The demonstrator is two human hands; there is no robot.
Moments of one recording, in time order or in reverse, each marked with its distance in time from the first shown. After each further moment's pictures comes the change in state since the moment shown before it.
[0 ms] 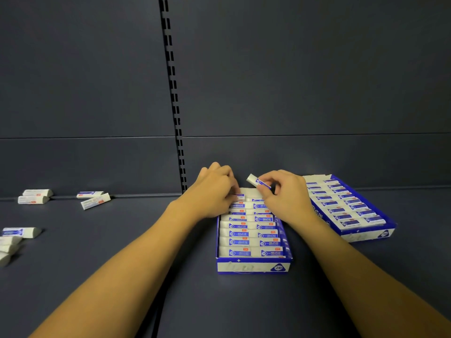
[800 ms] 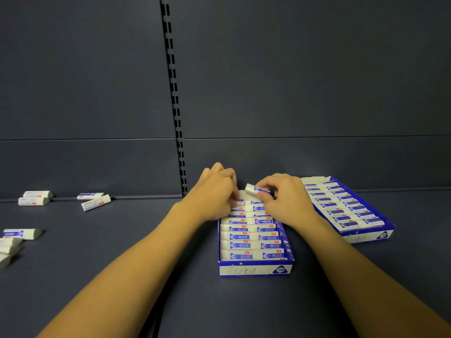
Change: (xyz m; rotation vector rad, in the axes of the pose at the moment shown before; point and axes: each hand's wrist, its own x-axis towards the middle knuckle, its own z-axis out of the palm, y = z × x) left_hand -0.001 0.008 -0.005 0.054 -0.017 0.028; right_hand 0.001 -0.001 -0.006 -0.166 -0.133 -0.049
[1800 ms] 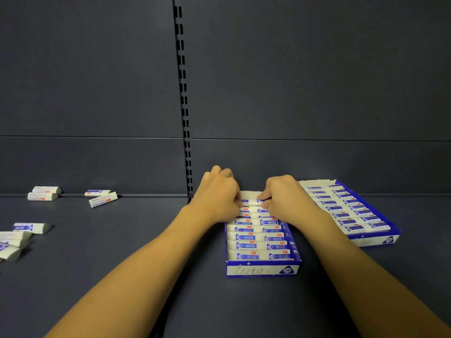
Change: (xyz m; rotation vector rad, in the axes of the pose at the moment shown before) left_hand -0.007 0.006 0.004 -0.005 0.044 -0.173; right_hand 0.017 -0.023 -0.008 -0.382 -0.332 0.030
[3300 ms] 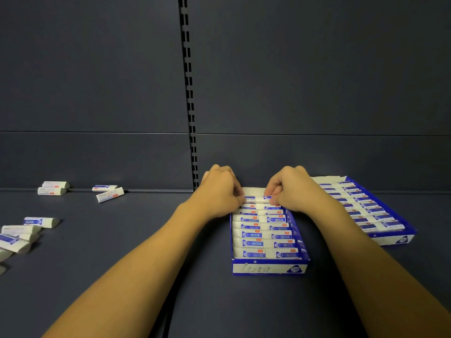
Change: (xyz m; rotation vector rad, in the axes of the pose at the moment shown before) left_hand -0.003 -0.013 0.002 -0.255 0.007 -0.093; right_hand -0.002 0.002 -0.017 0.330 -0.045 0.031
